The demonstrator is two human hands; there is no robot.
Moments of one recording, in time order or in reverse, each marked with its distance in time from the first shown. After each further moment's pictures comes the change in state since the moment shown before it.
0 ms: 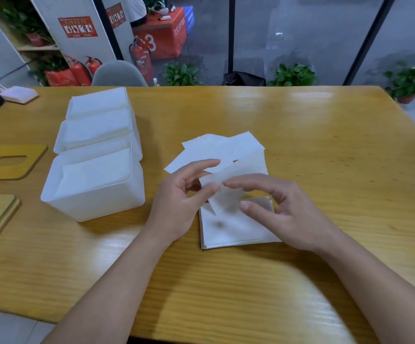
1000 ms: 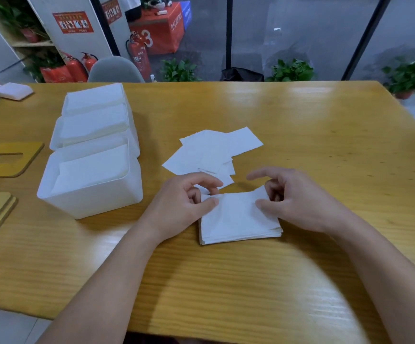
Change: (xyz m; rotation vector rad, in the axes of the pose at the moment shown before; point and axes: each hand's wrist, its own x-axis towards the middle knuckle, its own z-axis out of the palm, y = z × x) left_hand -0.003 -0.002 -0.012 0.271 -0.199 -0.098; right_hand 0.002 0.019 -0.028 -0.099 -0.085 0.363
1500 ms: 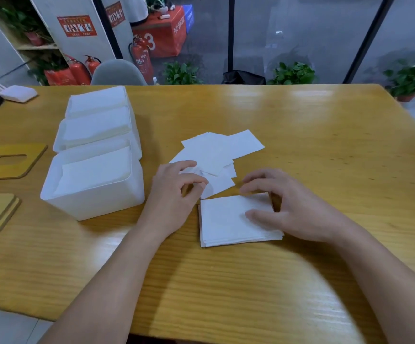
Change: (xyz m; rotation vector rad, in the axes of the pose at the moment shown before) left_hand 0.013 -0.023 -0.005 0.414 0.234 0.004; right_hand 0.001 0.002 0.007 -0.222 -0.023 -0.185
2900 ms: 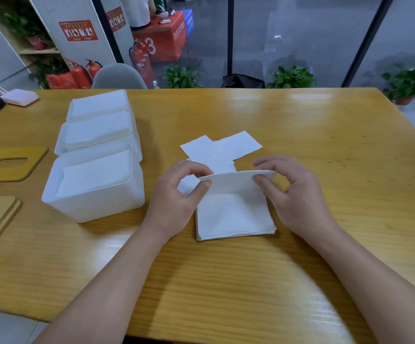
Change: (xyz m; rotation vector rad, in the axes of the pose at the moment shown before) left_hand -0.004 0.022 -0.001 -0.441 0.116 0.172; right_hand 0.013 -0.001 0.016 0.113 0.588 0.005
